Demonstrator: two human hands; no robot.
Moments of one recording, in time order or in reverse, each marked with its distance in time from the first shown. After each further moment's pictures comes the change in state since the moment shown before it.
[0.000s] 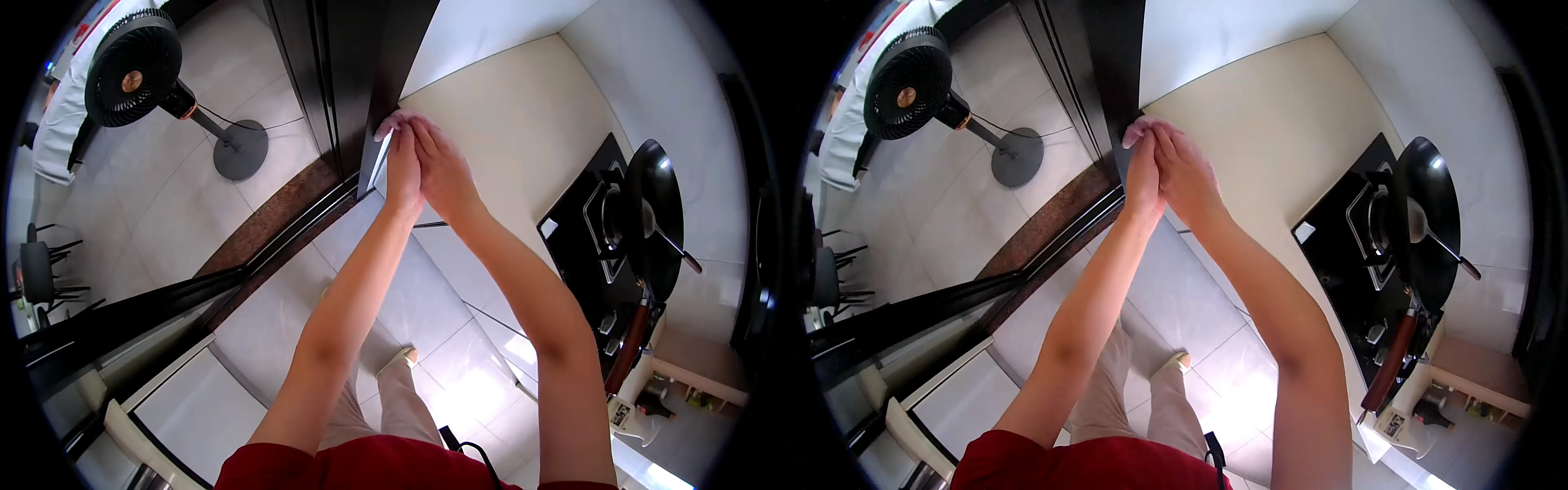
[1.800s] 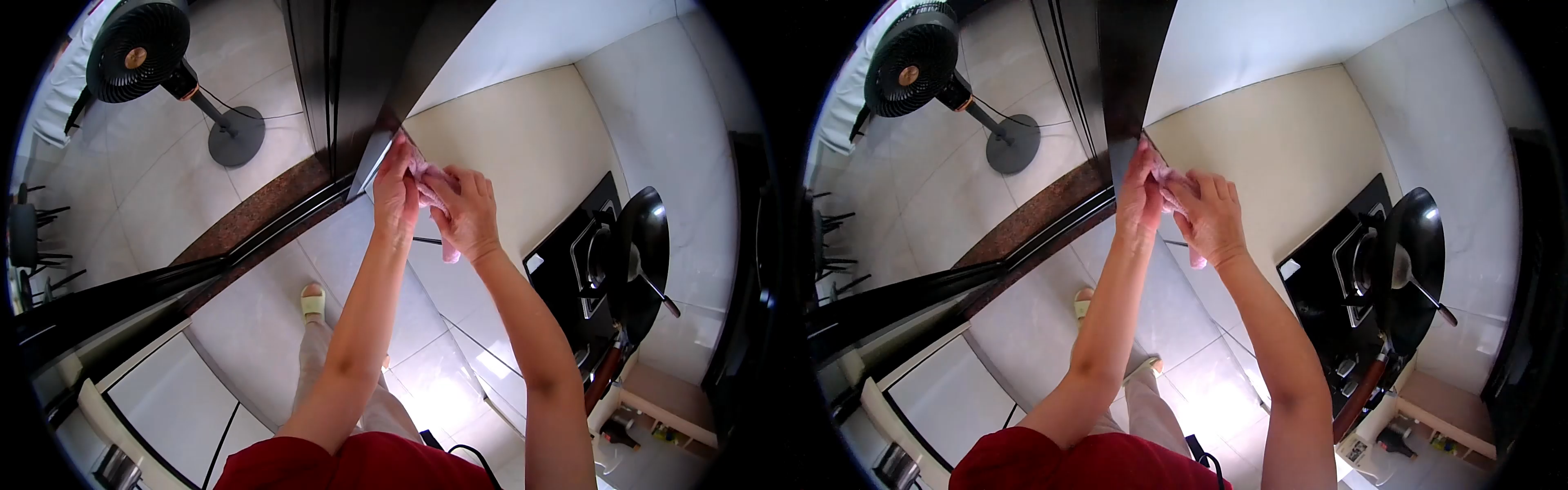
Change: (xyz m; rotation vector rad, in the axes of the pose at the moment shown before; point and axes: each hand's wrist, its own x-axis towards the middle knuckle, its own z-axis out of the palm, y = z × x) left_hand 0.024 -0.024 -0.025 -0.457 0.090 0.059; right_hand -0.030 0.032 0.000 0.836 0.251 0.336
